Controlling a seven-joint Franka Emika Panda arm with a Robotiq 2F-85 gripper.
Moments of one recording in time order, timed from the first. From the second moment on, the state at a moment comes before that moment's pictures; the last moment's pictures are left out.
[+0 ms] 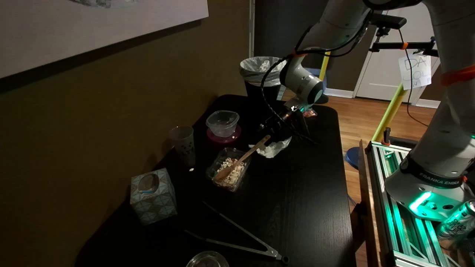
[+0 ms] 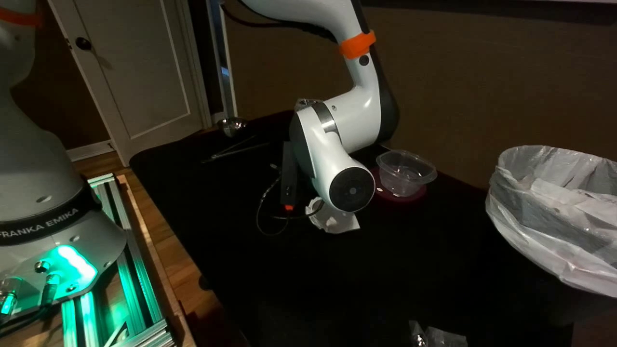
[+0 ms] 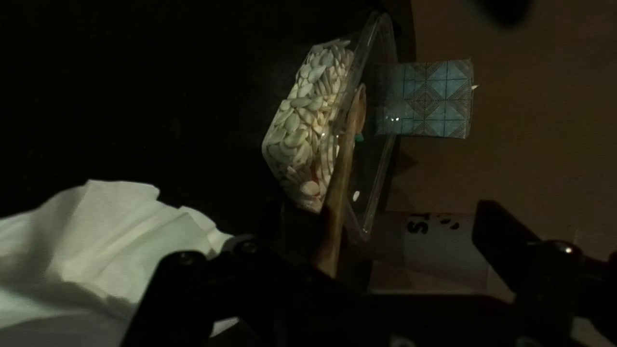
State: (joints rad) arm -0.25 0.56 -0.25 -2.27 1.55 1.92 -1.12
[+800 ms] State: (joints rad) arm -0.25 0.57 -0.25 -2.24 1.55 1.92 -1.09
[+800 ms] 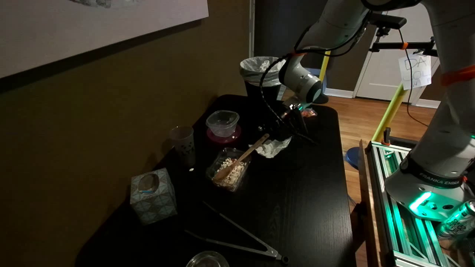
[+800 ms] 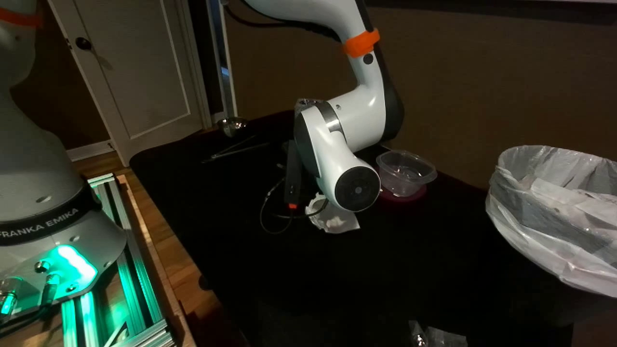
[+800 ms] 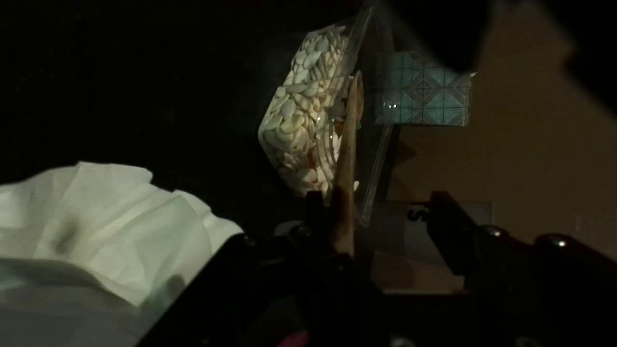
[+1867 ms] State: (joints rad) arm -0.26 0.38 -0.31 -2.35 1.46 1.90 -1.18
